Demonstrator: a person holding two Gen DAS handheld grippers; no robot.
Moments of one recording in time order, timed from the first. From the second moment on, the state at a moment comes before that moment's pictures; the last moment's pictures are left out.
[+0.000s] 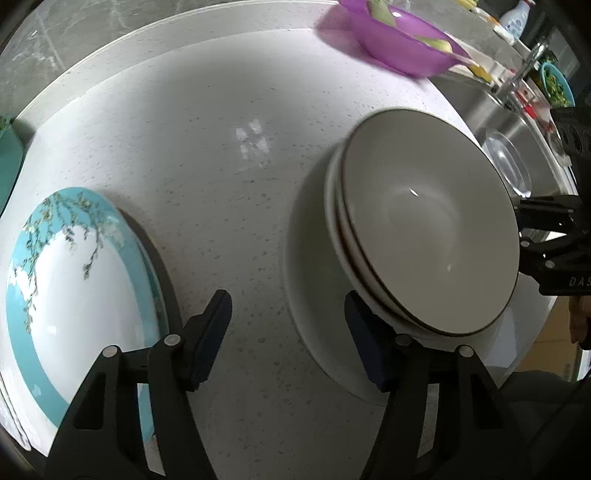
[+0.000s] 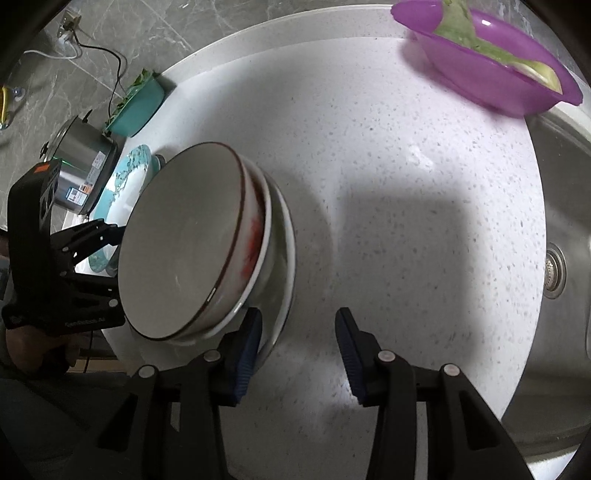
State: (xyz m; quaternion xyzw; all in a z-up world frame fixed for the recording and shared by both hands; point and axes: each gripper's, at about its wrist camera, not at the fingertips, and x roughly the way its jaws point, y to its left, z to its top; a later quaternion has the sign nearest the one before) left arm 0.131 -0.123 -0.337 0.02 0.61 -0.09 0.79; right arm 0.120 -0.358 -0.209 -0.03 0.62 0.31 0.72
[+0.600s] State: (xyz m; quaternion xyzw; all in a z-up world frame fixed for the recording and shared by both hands) left arm 0.172 -0.138 -0.359 -0.03 0.59 -0.09 0.80; right arm 0.133 -0.340 -0.220 0.02 0.61 0.30 0.73
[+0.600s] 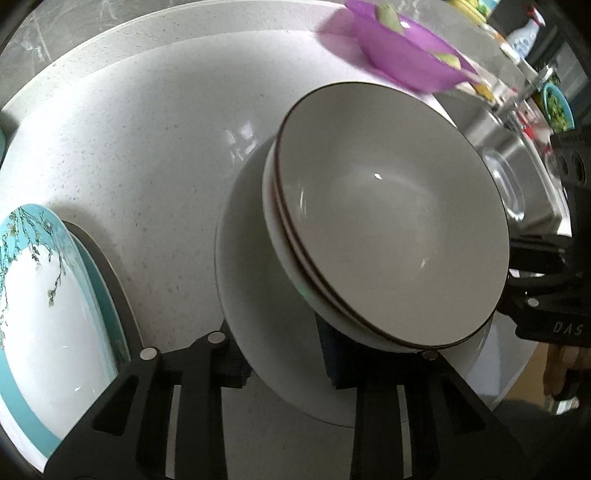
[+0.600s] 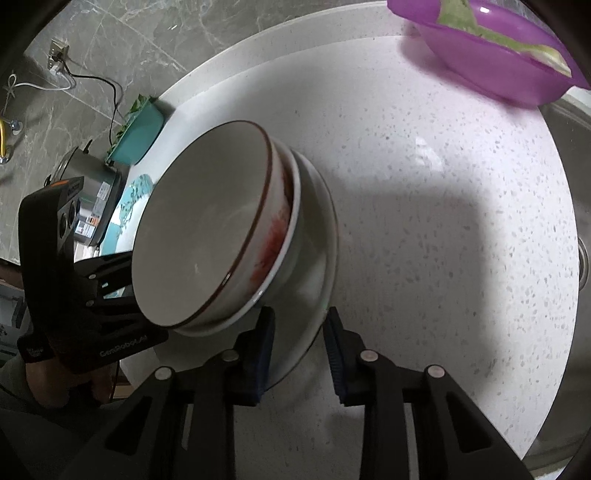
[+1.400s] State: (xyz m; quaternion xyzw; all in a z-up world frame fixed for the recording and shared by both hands) left arm 0.173 -0.126 -0.346 -0.05 0.59 -0.09 0.80; right arm 0.137 -0.338 -0.210 0.02 0.60 0.28 0.75
